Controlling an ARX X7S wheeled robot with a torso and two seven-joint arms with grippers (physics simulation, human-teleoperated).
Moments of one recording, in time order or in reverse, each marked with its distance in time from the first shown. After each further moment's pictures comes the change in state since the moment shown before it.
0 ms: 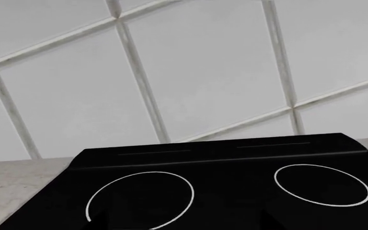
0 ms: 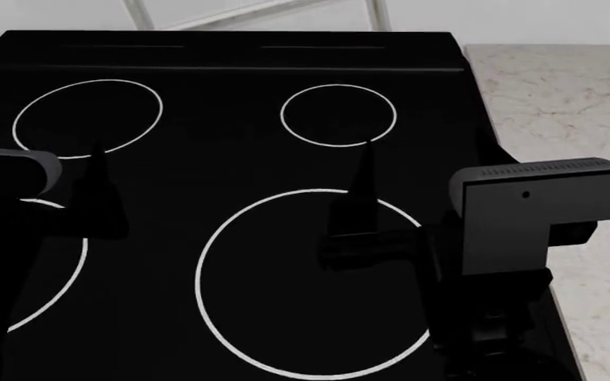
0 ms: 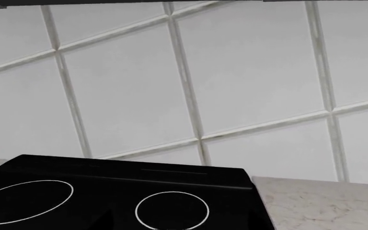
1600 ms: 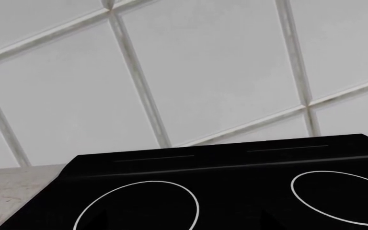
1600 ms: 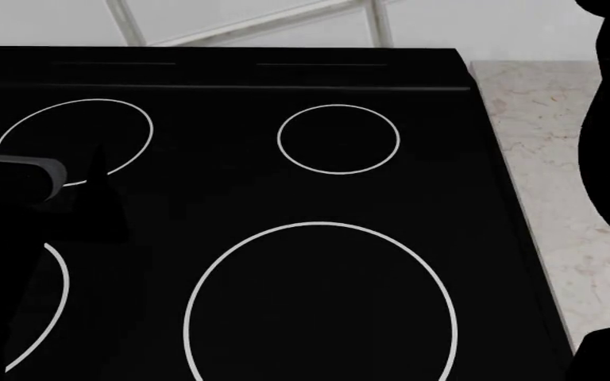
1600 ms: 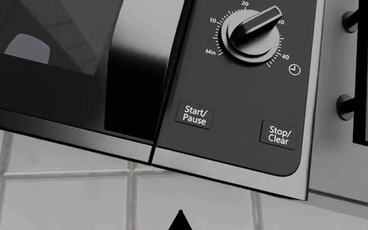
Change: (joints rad) left arm 0.007 -0.032 0.034 -0.036 -0.026 0.047 -0.033; right arm 1.003 0.111 -0.073 -0.083 0.190 0.694 0.172
